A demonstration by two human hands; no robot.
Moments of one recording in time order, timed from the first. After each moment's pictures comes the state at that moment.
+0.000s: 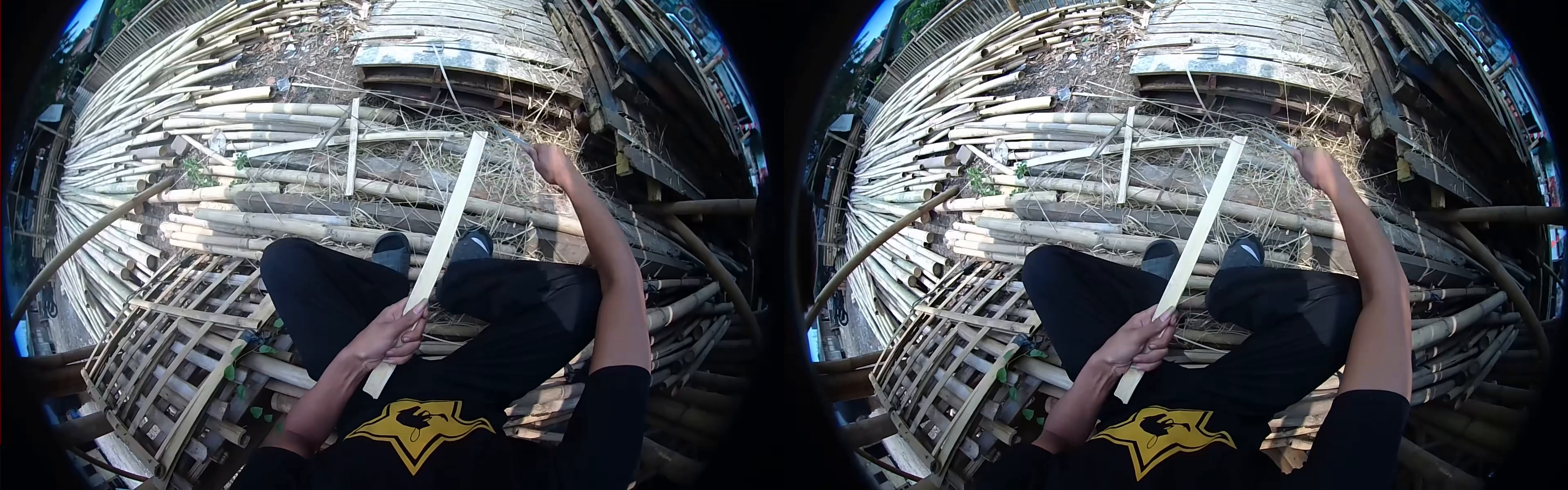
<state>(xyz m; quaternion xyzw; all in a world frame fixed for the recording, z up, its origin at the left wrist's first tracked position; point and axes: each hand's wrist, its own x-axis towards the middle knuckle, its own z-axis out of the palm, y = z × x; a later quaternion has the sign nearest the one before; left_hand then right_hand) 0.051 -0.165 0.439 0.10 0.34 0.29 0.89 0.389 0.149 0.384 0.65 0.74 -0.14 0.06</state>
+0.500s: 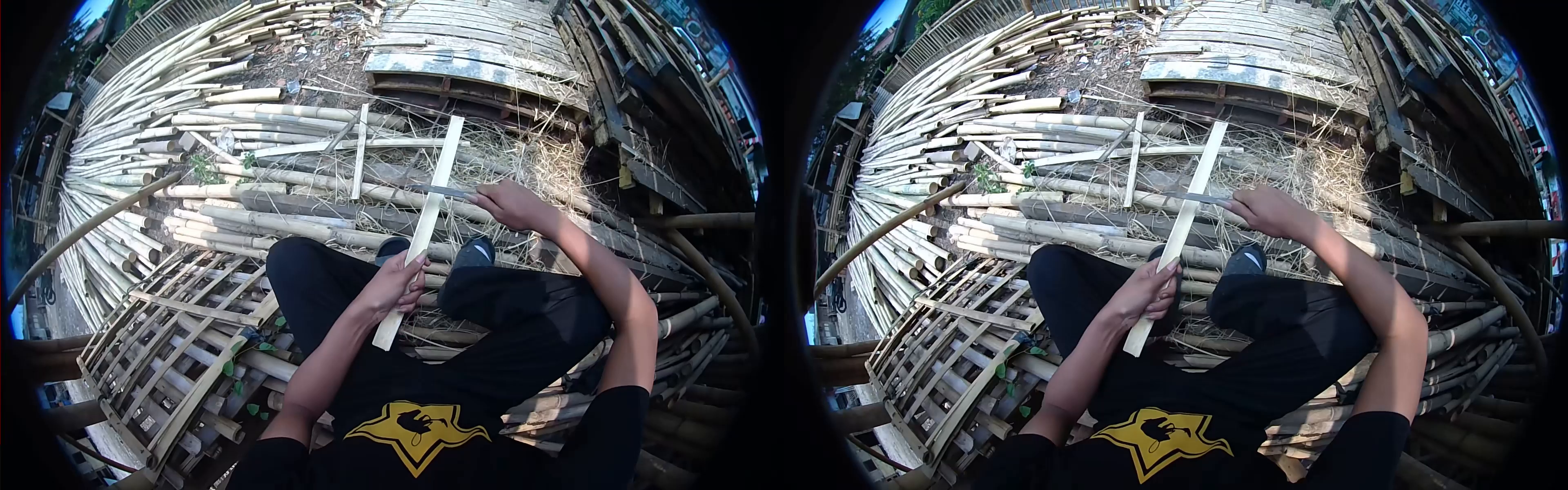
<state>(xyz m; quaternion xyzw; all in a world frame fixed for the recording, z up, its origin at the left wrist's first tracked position) 0.051 -0.101 0.410 0.19 0.43 0.34 0.82 0.286 0.064 0.443 0.39 0.87 -0.29 0.03</state>
